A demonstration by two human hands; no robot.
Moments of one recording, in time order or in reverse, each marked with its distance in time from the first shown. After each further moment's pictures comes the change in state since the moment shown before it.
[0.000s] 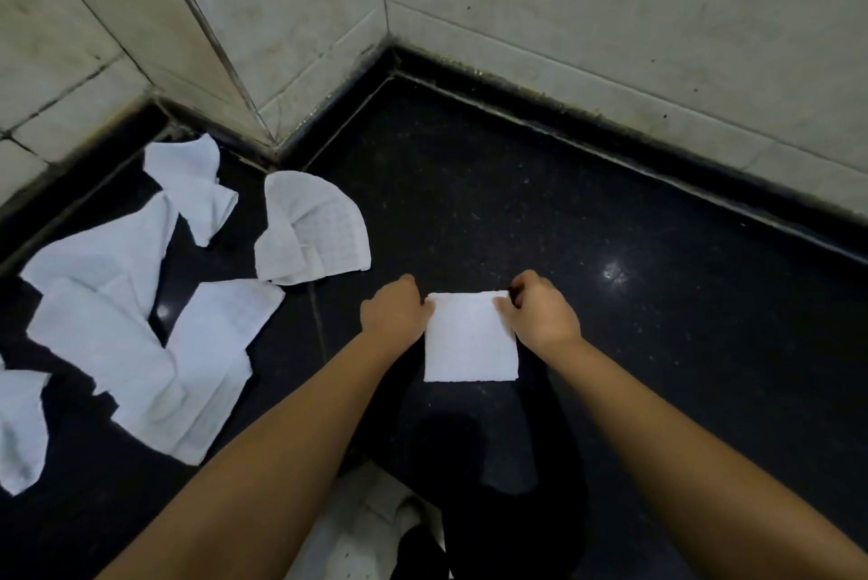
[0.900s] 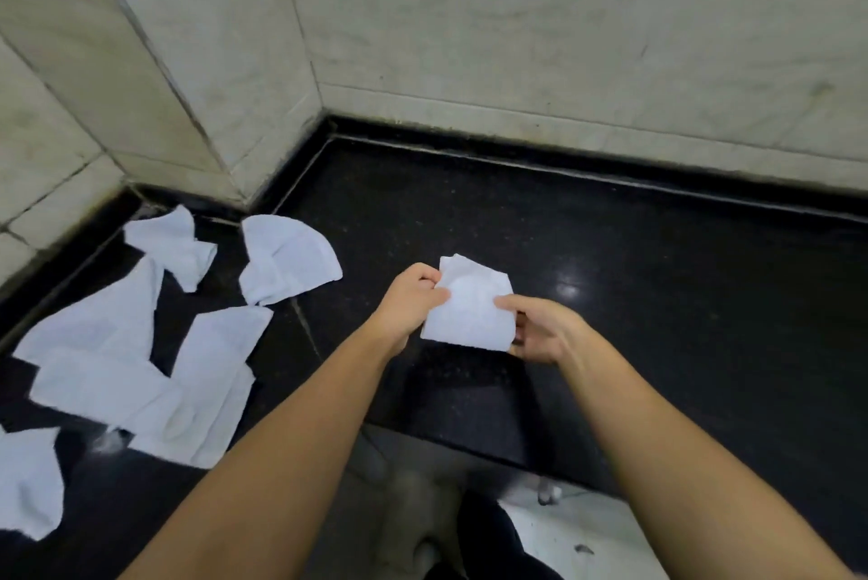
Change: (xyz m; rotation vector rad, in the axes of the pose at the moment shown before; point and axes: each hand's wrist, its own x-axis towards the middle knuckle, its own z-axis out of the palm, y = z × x) left_hand -0.107 0.033 -0.017 -0.717 -0.223 0.281; right_hand -0.133 0.021 -0.033 1.319 -0.197 0.507
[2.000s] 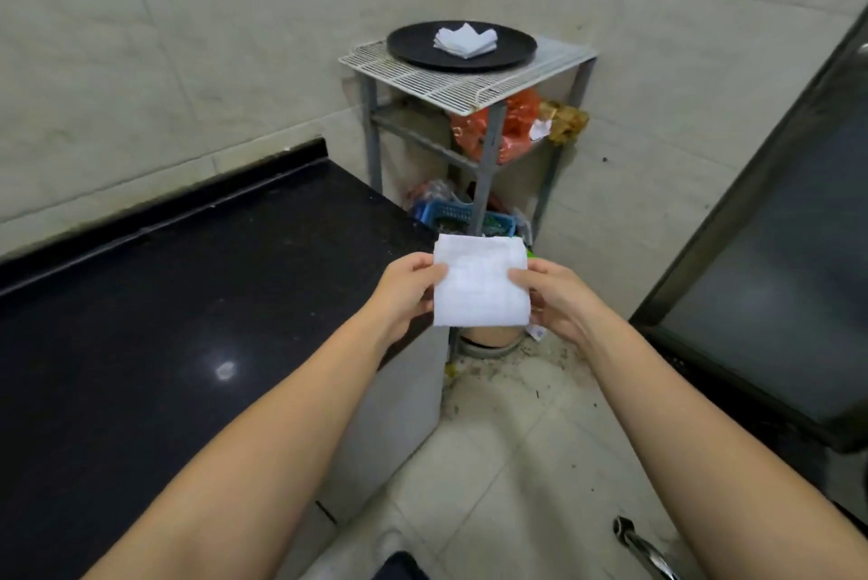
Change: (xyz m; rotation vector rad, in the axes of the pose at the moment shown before) left_hand -0.319 0.112 0.728 0.052 -1.034 0.175; right_hand -0.439 0.199 -0.650 0.495 0.880 -0.564
